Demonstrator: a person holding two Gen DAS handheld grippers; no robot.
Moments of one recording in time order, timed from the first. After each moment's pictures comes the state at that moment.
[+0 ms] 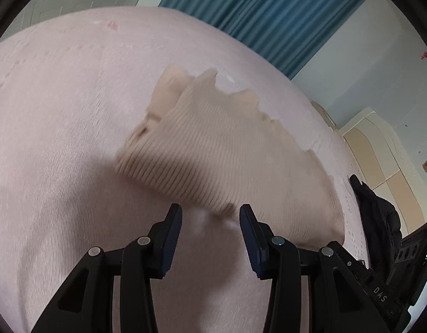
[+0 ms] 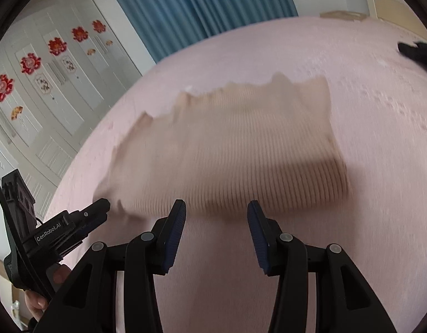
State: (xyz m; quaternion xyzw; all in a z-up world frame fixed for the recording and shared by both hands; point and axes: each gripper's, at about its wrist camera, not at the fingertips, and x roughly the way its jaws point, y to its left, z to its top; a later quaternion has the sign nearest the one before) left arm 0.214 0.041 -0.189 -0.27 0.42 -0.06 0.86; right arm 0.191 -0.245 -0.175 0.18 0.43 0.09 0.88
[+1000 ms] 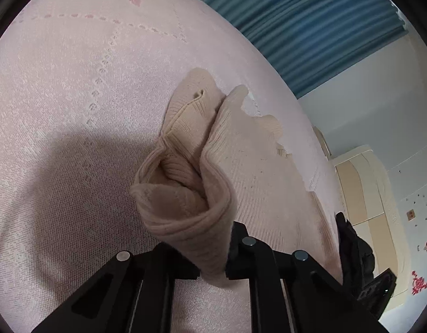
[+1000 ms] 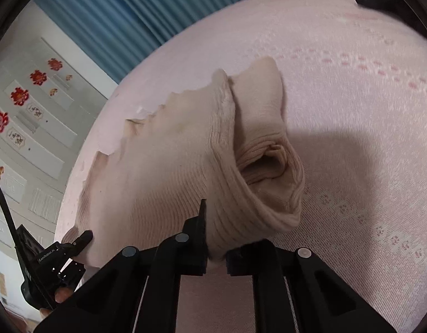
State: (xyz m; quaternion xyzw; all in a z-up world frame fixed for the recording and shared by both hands) left arm 0.270 0.082 -0.214 -0.37 0.41 -0.06 0.83; right arm 0.236 -0.298 -0.203 0.28 0.44 0.02 0.85
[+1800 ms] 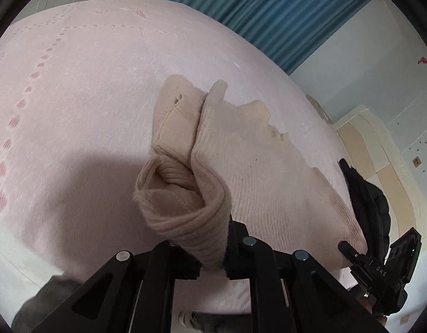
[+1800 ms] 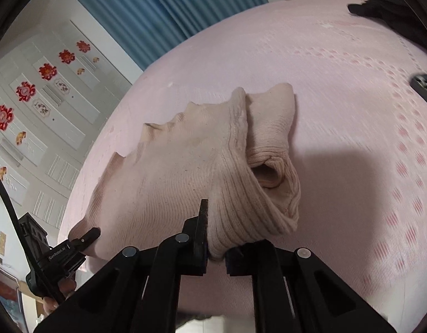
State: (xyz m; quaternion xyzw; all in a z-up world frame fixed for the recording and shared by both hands) left arm 0.095 0.074 -0.193 -0.27 0.44 -0.07 0.85; right arm 0.083 -0.320 -0.176 0.25 0.44 0.08 0.86
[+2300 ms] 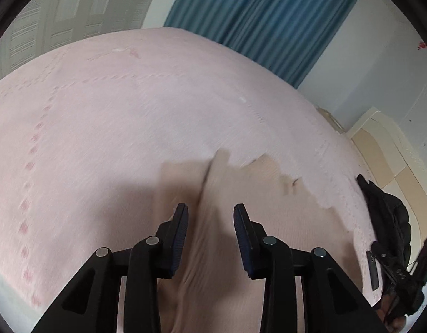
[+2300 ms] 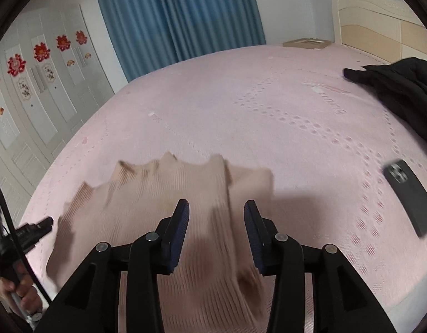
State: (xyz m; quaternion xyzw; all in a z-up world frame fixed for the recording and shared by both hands) left arm 0.180 0.081 -0.142 -0.22 0.39 -0.05 0.89; right arm 0.152 -0.314 -0.130 0.13 0.39 0.00 0.91
